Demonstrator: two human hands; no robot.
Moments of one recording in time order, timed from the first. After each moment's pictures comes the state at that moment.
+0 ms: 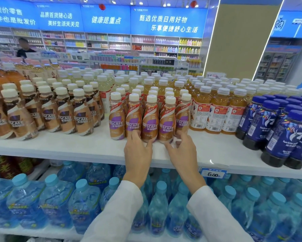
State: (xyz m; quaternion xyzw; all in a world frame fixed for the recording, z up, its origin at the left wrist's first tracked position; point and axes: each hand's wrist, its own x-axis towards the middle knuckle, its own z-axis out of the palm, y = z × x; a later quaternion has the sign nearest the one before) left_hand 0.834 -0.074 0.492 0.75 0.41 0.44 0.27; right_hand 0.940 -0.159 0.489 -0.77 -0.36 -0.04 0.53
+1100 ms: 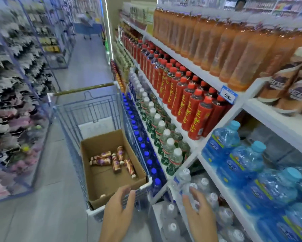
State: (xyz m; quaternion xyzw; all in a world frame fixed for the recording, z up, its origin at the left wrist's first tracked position) left_hand 0.312 -0.183 0.282 0.32 0.78 0.47 0.26; right_hand 0.521 -0.092 0.301 -0.60 -0.57 0.46 0.33
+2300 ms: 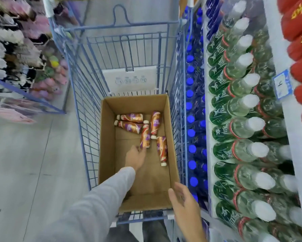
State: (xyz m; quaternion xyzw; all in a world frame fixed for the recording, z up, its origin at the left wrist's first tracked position) left_hand 0.035 0.073 0.029 -0.01 0.86 0.28 0.43; right_hand 0.253 0.112 0.132 -0.58 -0.60 0.55 -0.09
